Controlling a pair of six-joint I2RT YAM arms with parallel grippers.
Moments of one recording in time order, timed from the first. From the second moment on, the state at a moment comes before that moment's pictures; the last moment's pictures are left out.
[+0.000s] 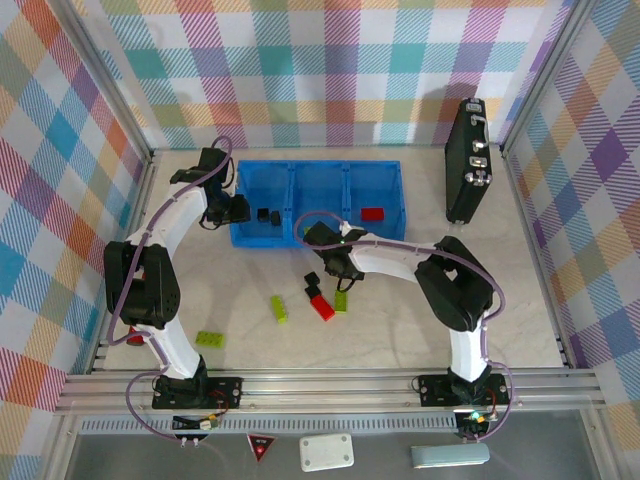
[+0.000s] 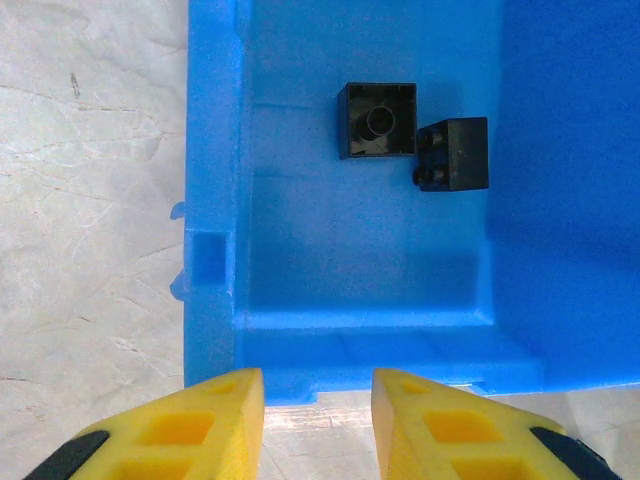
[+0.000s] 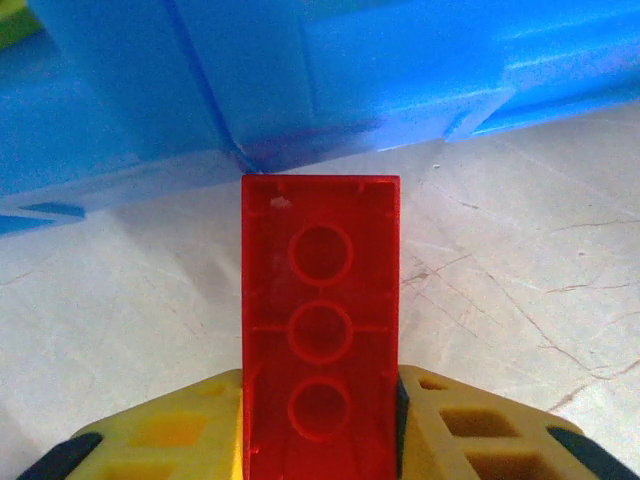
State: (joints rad) left arm -0.13 1.77 1.49 -0.89 0.10 -0.21; right arm 0.86 1.92 1.29 -0.67 0.39 1.01
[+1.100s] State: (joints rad) left arm -0.13 1.77 1.49 -0.89 0.11 -0.21; right arm 0.78 1.63 1.19 -0.83 0.31 0.78
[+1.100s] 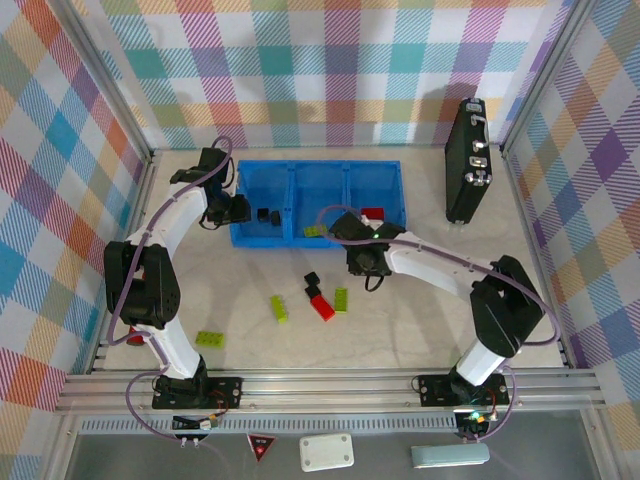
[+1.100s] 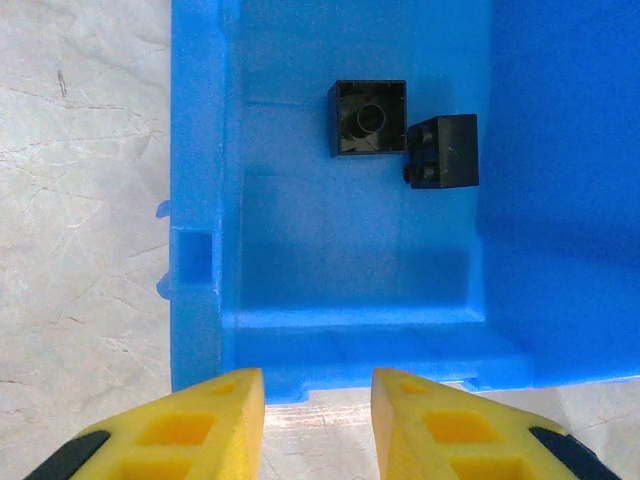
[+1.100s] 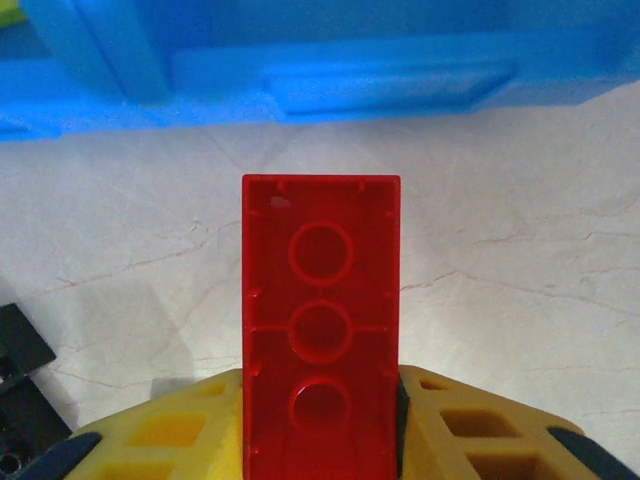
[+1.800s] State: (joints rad) left arm -0.13 1.77 1.49 -0.89 0.11 -0.21; right arm 0.50 1.77 1.42 -0.87 0.00 0.49
